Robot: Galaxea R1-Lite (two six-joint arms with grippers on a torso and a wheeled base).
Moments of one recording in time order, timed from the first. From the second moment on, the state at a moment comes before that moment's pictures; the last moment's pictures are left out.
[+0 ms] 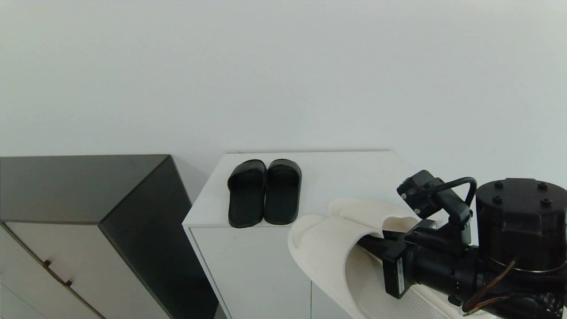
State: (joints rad) left arm 0.00 0.00 0.00 0.00 -0.03 0.00; right arm 0.87 1.51 -0.65 -0.55 -0.15 0.15
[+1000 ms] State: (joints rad) left arm 0.00 0.00 0.00 0.00 -0.03 0.00; right arm 0.87 1.54 -0.61 -0.55 -0.15 0.12
